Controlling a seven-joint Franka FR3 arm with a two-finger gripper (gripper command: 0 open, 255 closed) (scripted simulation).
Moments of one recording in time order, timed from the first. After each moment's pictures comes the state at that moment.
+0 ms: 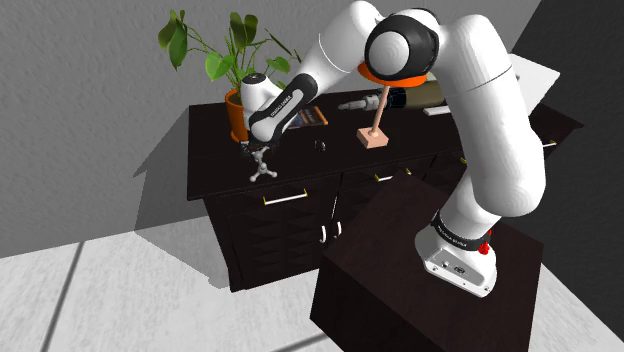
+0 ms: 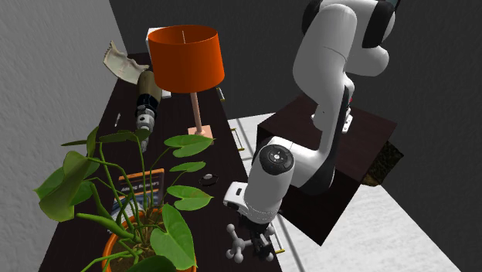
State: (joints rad) arm 0.12 0.76 0.03 -1.71 -0.22 2.56 0.68
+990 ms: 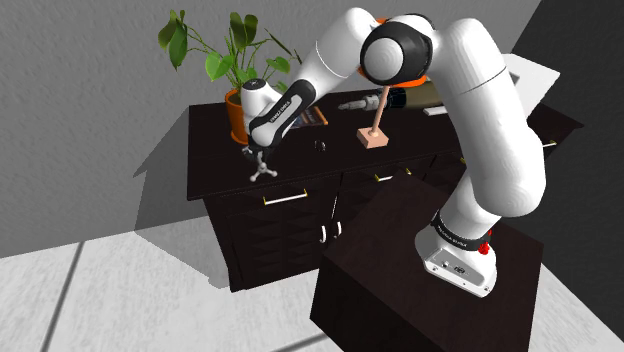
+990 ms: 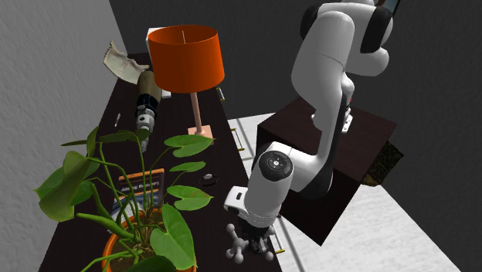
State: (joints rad) arm 0.13 0.80 0.03 -1.69 -0.22 2.59 0.68
